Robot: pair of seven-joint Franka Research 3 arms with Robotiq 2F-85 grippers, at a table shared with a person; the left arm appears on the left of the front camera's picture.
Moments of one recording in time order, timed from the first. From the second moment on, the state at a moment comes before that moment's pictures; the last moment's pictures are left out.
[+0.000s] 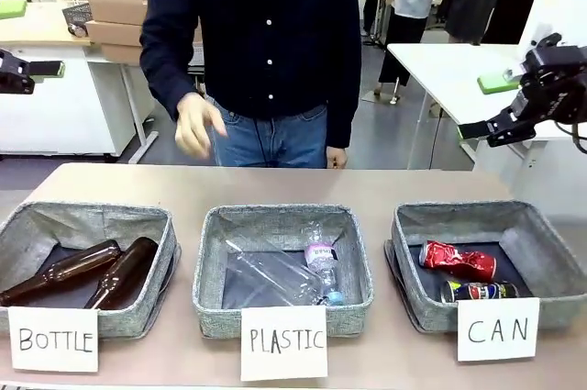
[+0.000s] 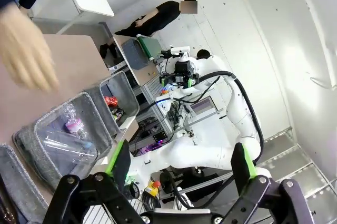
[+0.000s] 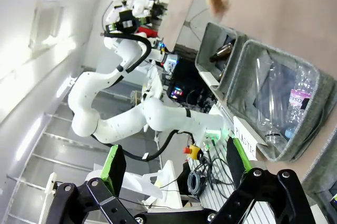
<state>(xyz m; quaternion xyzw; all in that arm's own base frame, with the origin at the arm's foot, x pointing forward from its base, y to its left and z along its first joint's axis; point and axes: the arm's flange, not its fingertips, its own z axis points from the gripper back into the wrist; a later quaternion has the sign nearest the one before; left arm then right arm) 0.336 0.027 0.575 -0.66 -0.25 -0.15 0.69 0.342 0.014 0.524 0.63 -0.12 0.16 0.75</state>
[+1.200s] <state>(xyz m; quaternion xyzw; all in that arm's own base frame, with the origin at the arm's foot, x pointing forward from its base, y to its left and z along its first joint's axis) 0.336 0.027 0.575 -0.66 -0.25 -0.15 0.69 0.342 0.014 0.524 0.63 -0.12 0.16 0.75</state>
